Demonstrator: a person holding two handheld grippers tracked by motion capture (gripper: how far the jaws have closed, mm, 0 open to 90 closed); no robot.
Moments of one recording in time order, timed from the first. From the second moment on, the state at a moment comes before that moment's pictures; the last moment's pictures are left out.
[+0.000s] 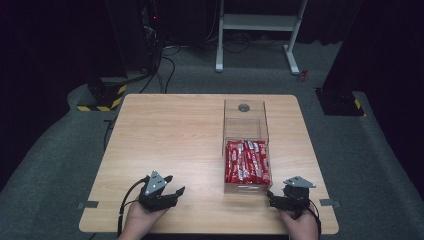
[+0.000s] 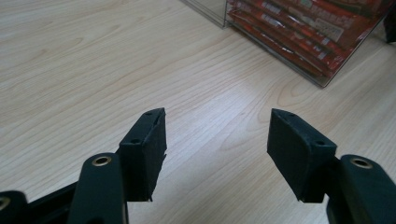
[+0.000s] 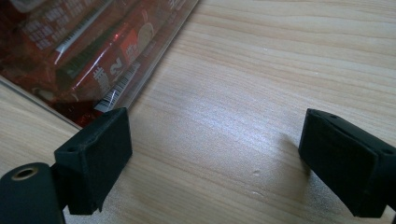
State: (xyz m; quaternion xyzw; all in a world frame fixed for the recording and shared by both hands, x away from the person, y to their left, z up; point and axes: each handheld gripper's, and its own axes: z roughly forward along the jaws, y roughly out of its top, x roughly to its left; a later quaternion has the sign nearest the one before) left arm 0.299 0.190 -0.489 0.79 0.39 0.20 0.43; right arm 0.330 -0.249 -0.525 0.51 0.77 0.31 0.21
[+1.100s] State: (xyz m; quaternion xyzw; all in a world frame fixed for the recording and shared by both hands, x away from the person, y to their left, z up) left arm 0.303 0.145 -0.464 0.79 0.35 0.19 0.47; right arm 0.330 -0.249 -0.525 0.51 0.77 0.31 0.21
